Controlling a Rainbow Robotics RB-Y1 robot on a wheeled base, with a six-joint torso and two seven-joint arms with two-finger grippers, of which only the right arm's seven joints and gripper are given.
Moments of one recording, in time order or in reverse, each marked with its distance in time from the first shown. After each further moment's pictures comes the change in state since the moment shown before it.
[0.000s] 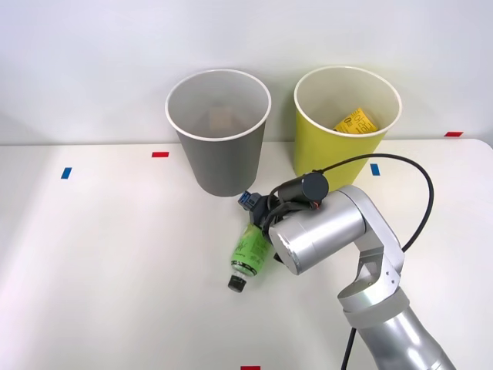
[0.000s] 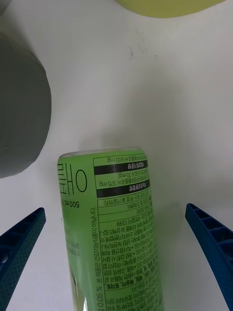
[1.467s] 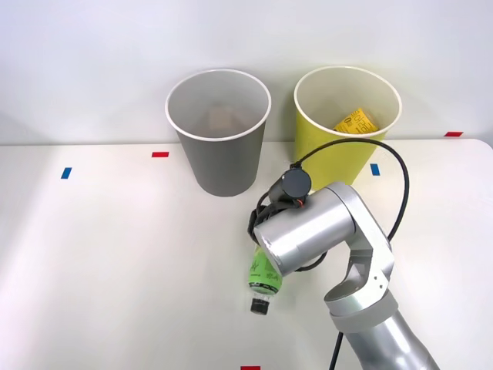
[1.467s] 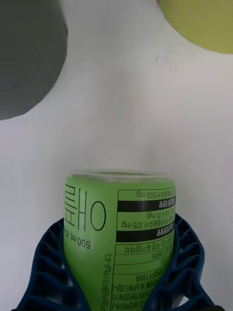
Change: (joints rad) arm 0.000 0.057 0.019 -0.051 0.121 0.165 0.417
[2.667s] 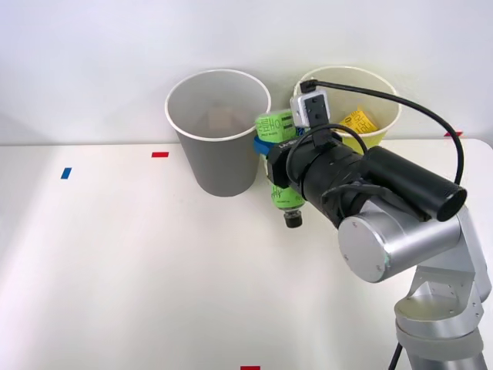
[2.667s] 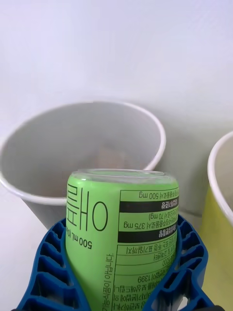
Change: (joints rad) arm 0.156 -0.058 -0.203 -0.341 -0.383 -0.590 0.831
